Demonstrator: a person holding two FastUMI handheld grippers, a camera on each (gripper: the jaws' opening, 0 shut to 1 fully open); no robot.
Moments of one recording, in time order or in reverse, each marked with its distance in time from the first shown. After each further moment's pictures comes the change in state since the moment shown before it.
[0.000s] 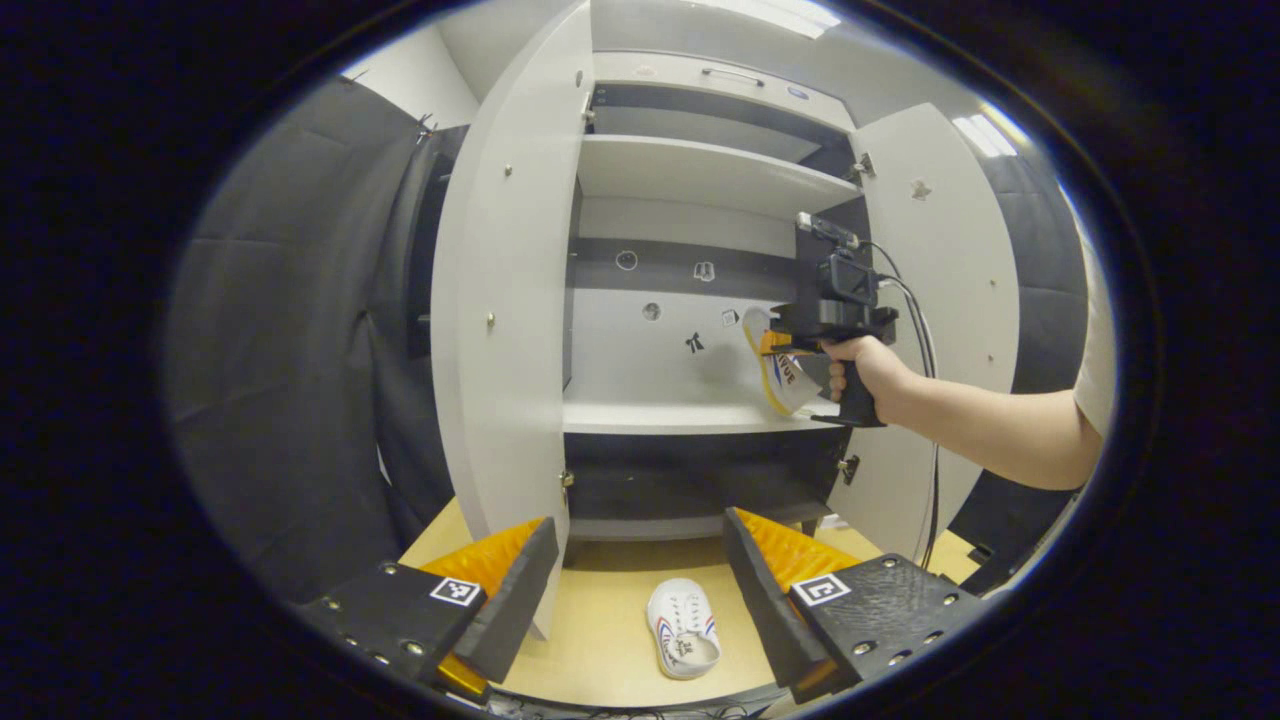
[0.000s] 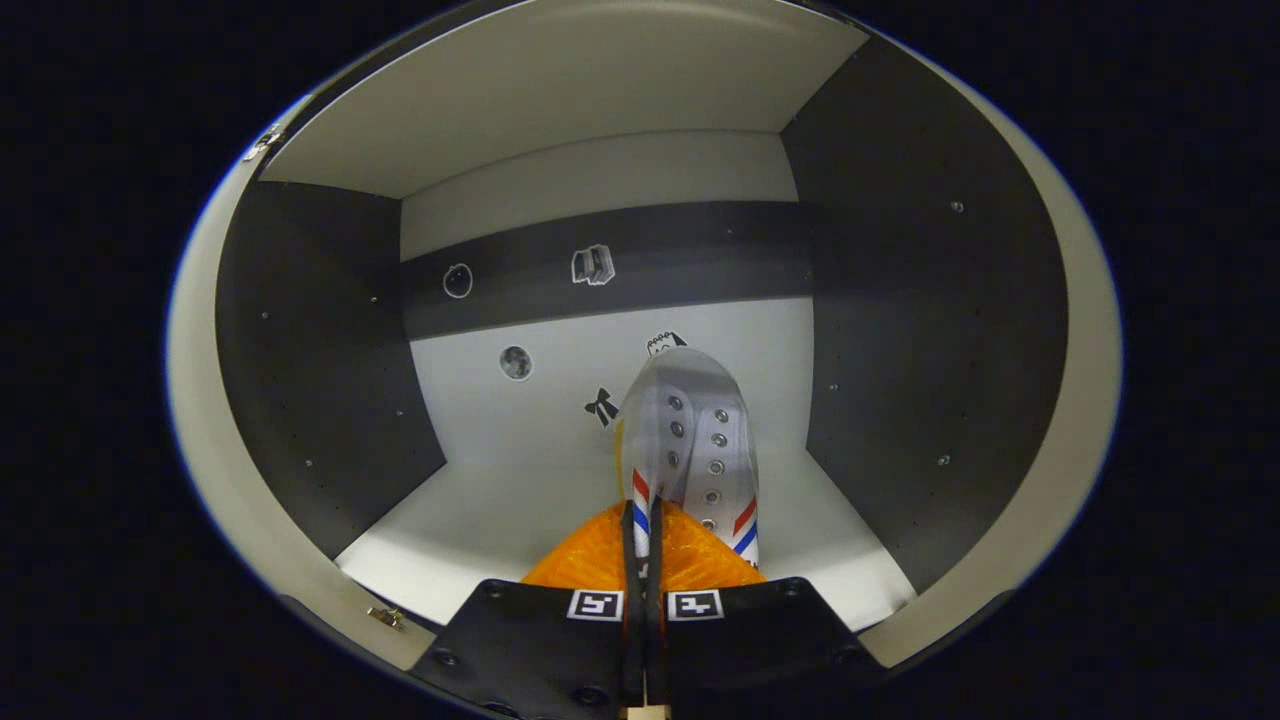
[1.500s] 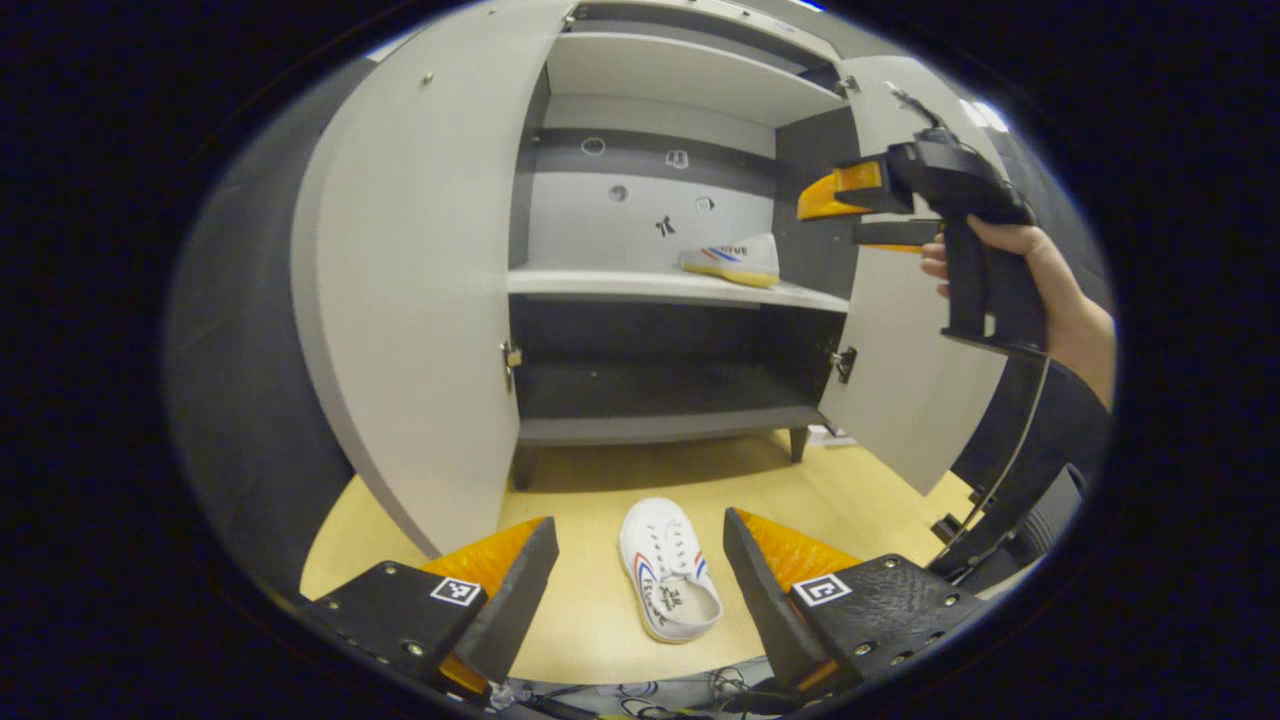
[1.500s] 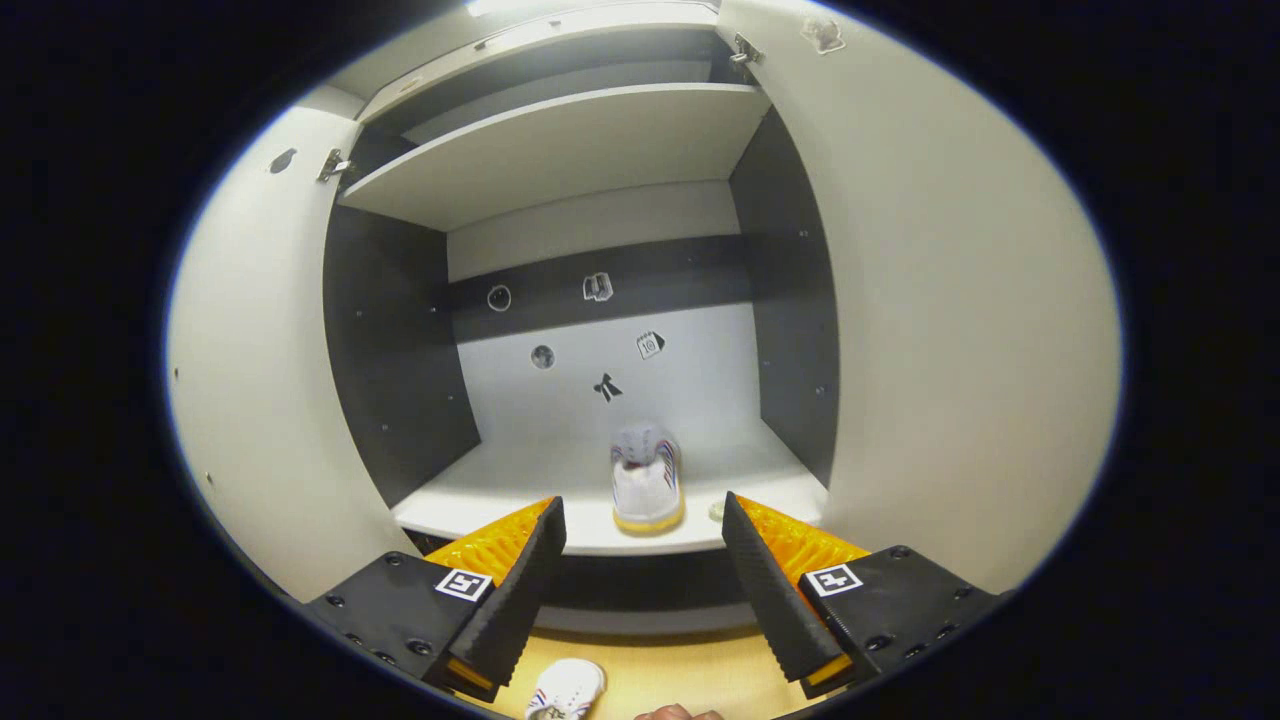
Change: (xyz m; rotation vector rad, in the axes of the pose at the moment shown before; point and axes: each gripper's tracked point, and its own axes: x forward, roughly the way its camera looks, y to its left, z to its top) left arm 0.054 -0.028 -0.152 -0.019 0.297 -0.155; right arm -0.174 -0.018 -0.064 -0.016 -0.046 -0.021
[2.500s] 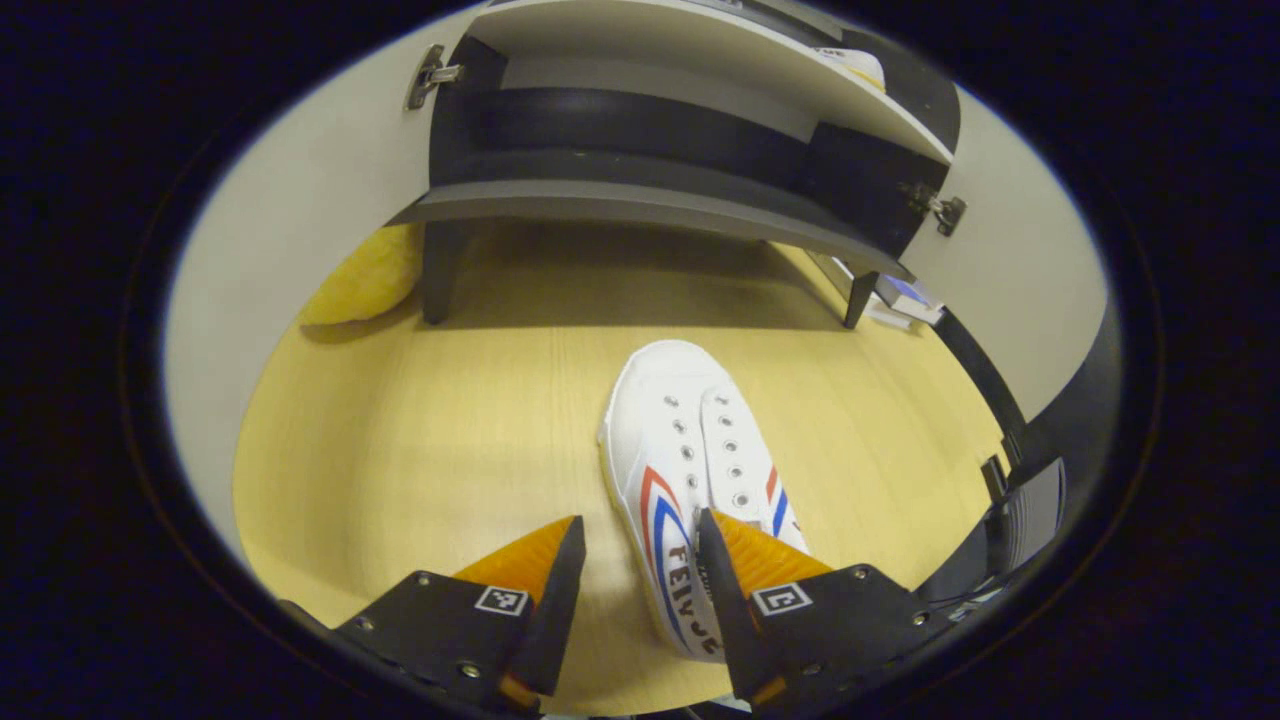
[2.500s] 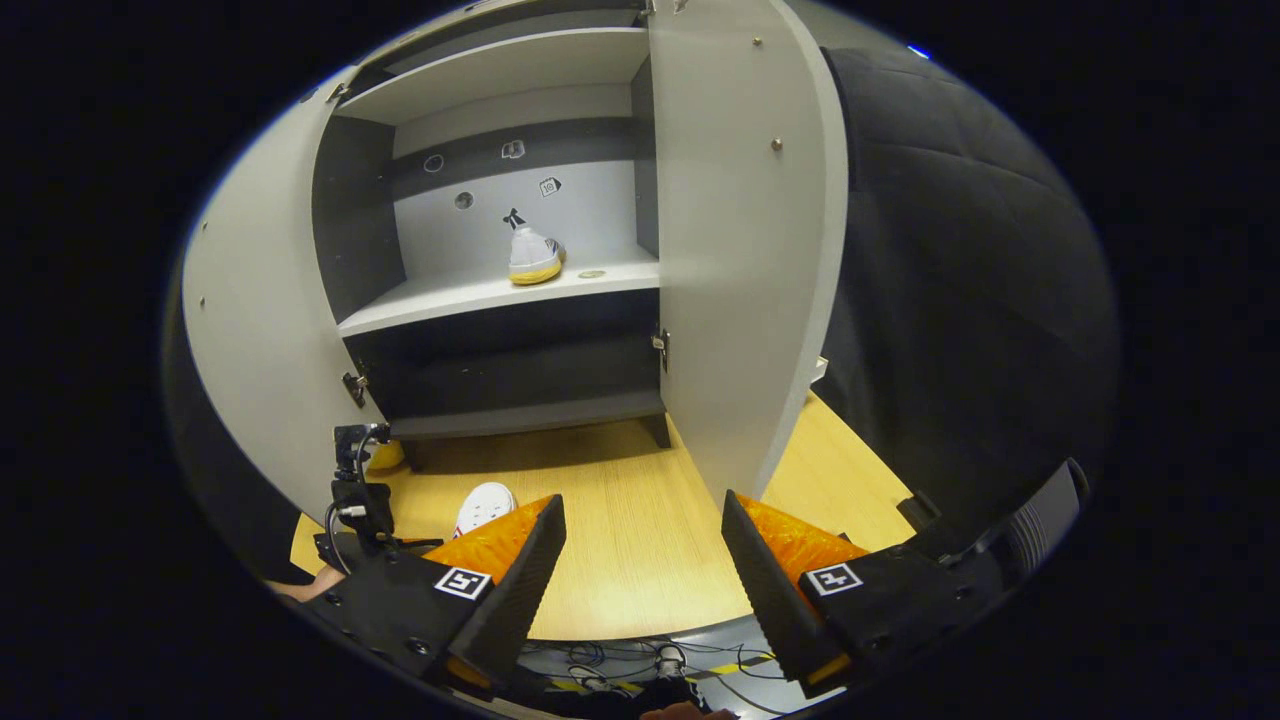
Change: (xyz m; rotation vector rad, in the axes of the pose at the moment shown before) left arm 0.137 0.010 -0.150 -0.121 0.437 -0.070; right arm -0.171 -0.057 -0.151 0.023 0.346 -0.260
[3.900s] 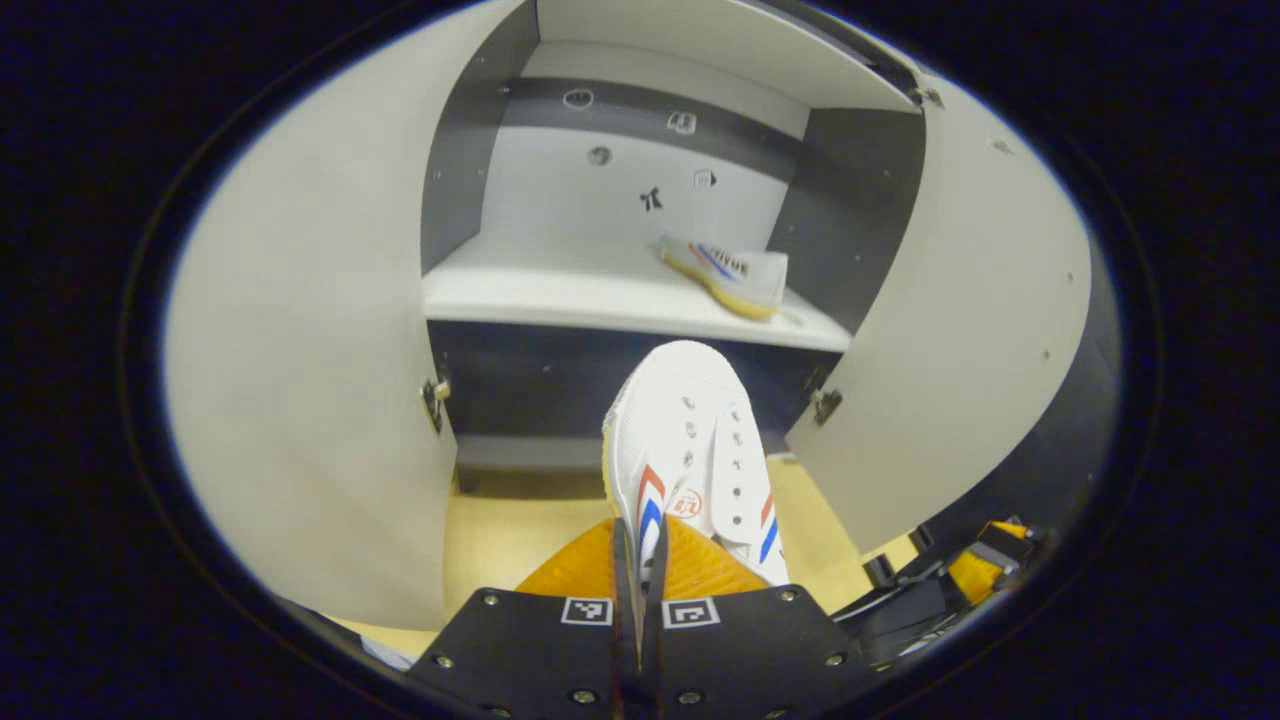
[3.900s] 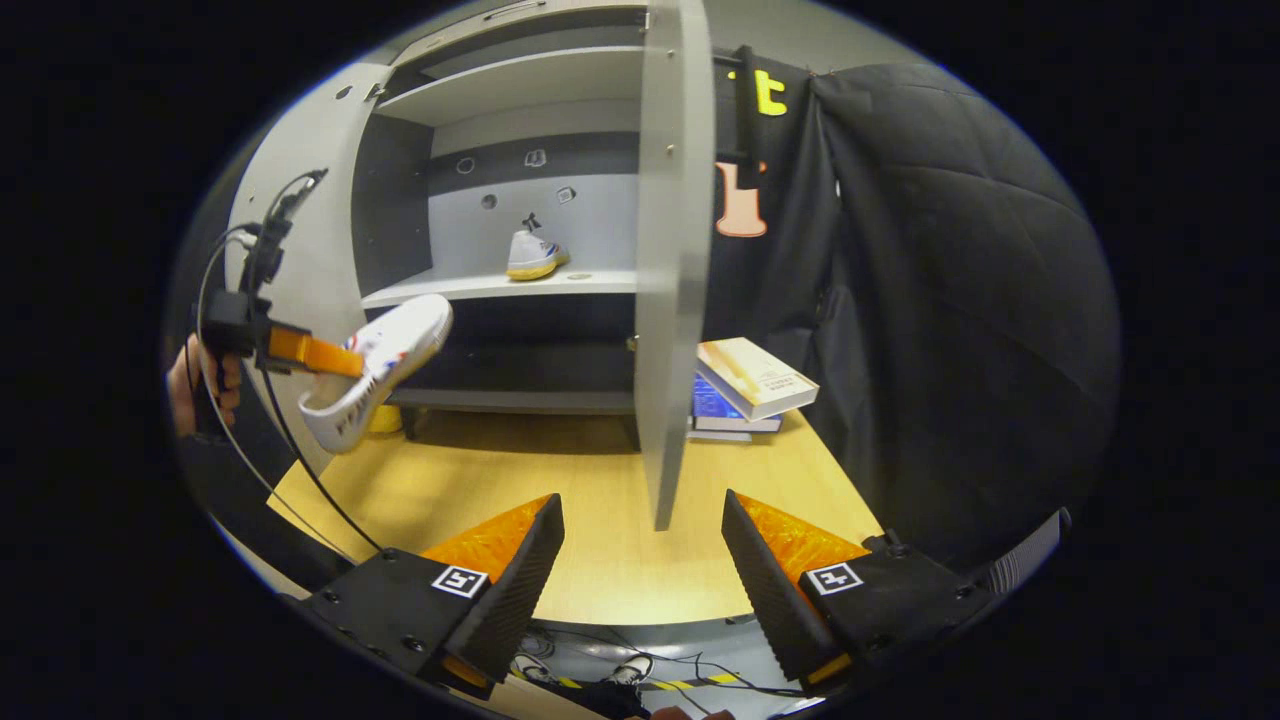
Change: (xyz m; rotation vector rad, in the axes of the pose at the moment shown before) left arm -0.100 0.001 0.120 0.021 -0.330 -0.014; right arm -0.013 -0.092 -0.003 -0.098 -0.097 0.069
